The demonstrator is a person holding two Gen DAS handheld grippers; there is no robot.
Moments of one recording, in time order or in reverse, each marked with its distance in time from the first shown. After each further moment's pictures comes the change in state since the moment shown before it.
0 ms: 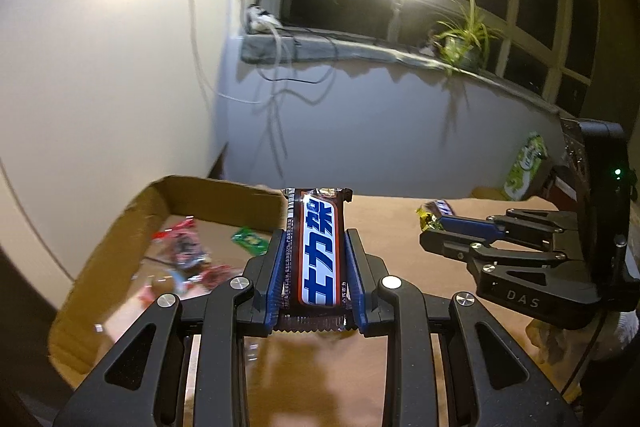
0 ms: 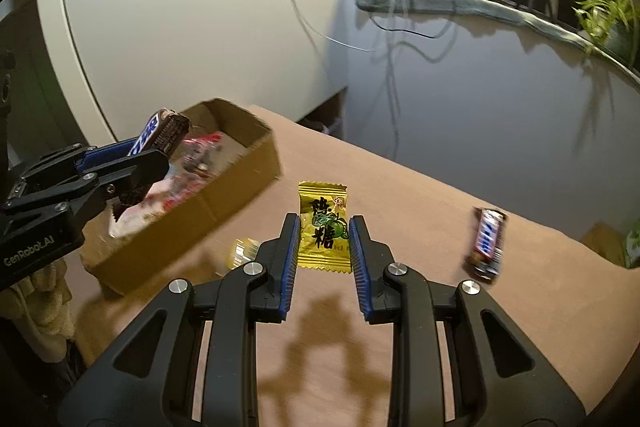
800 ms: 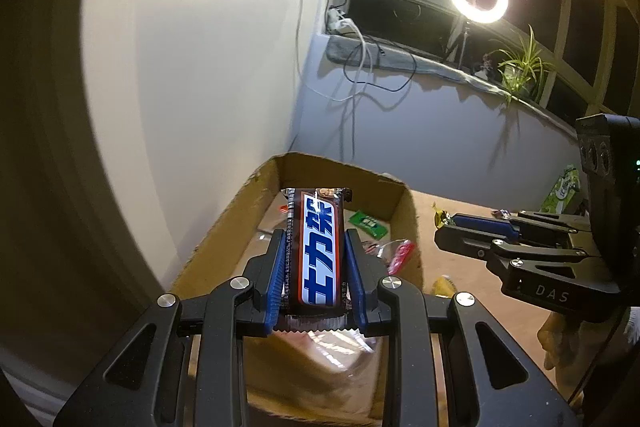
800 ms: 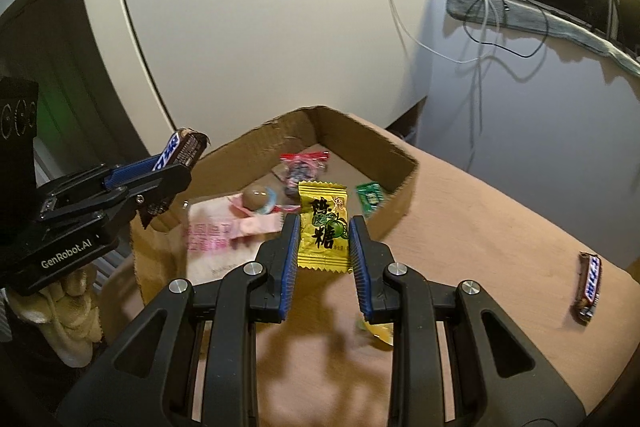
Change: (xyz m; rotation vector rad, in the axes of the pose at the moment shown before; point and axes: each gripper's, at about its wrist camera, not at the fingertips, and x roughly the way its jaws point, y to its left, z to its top) left arm -0.033 0.097 -0.028 -0.132 -0.019 0.114; right arm 0.046 0.103 0.030 -0.080 0.014 0.165
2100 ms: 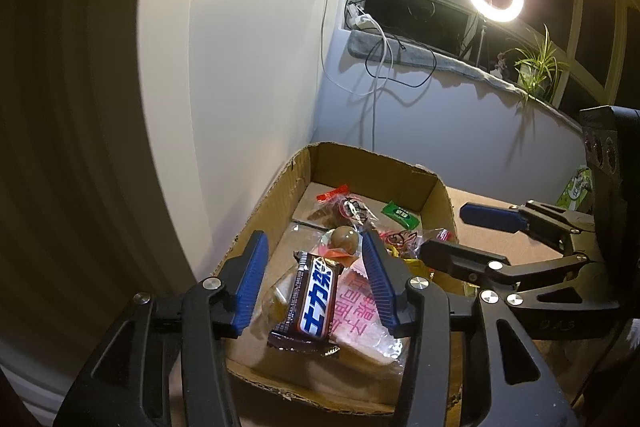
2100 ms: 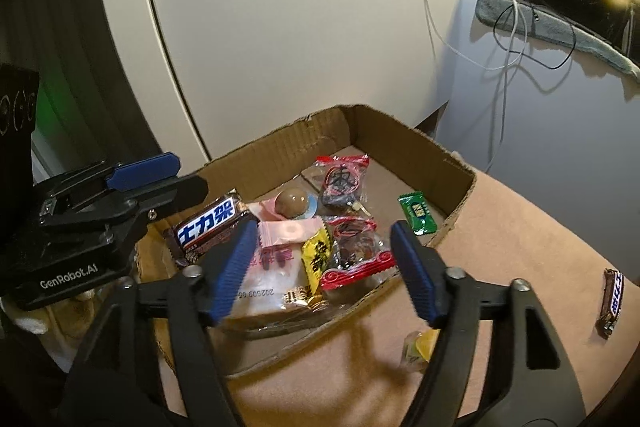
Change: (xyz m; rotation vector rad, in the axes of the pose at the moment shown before) left arm 0.004 0.024 -0.004 -0.011 0.011 0.034; right arm 0.030 0.034 0.006 -0.048 -0.006 0.004
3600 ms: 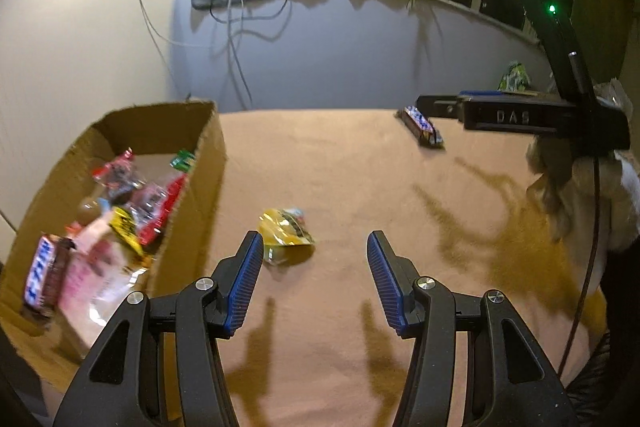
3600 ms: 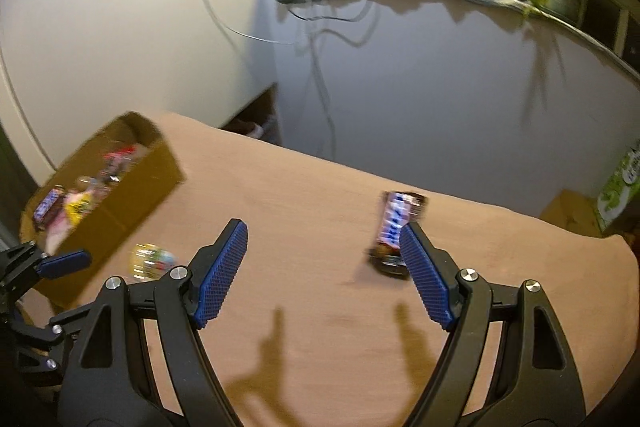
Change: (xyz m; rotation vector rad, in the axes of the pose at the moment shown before) left arm 0.042 -0.171 -0.046 0.277 0.197 -0.187; right arm -0.100 -0.214 -0.075 0.259 0.017 -0.347
